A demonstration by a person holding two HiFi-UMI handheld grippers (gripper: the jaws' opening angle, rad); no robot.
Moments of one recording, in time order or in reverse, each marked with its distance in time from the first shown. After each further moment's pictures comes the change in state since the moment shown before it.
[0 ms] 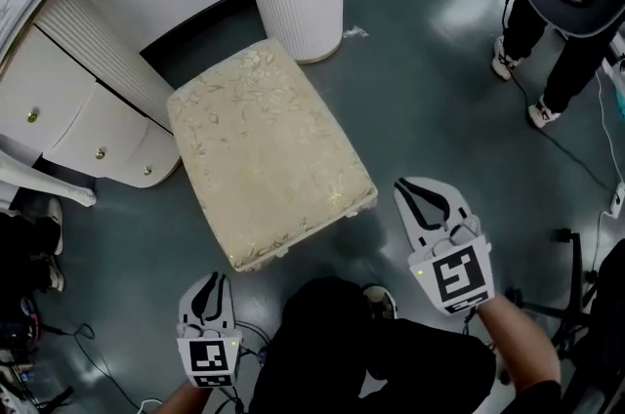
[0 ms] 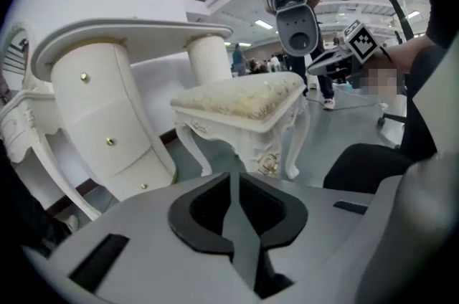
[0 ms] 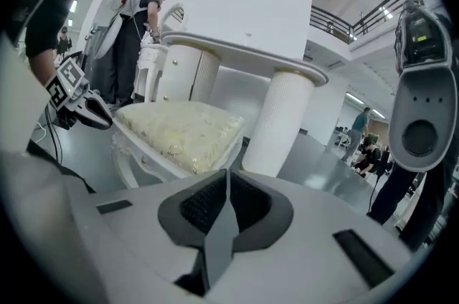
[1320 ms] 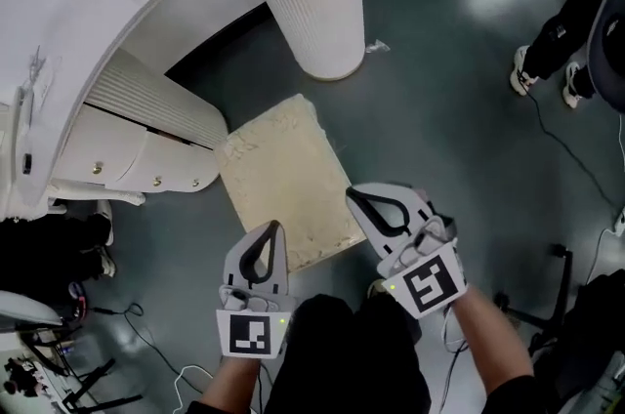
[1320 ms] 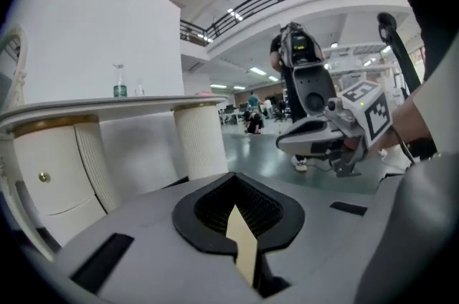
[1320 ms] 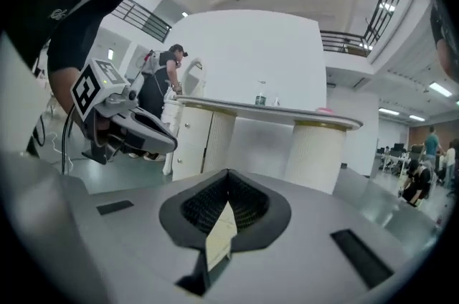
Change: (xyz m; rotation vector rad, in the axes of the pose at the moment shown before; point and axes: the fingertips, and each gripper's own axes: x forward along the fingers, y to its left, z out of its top) left arm -0.005 -0.001 0.322 -0.088 -0.357 -0.054; right arm 0.004 -0.063 0.174 0.032 -0.282 0.269
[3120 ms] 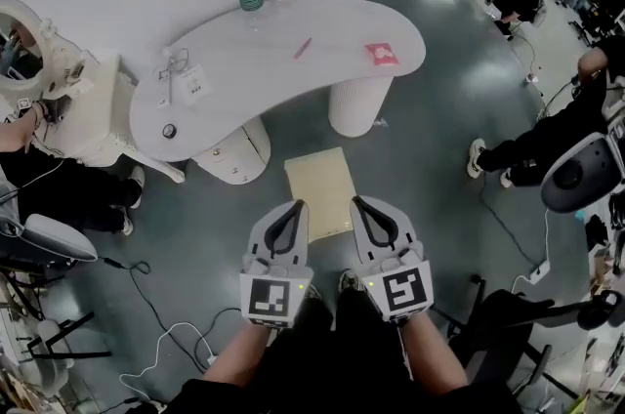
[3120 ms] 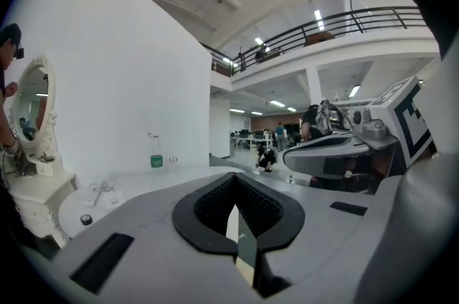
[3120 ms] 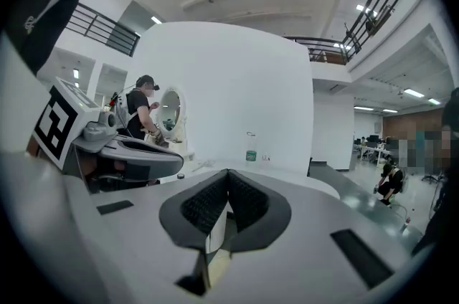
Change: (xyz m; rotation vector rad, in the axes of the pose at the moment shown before) left arm -0.258 0.109 0.408 -0.145 -0.177 0.090; right arm -0.118 0.024 0.507 0.111 -0.117 -0.189
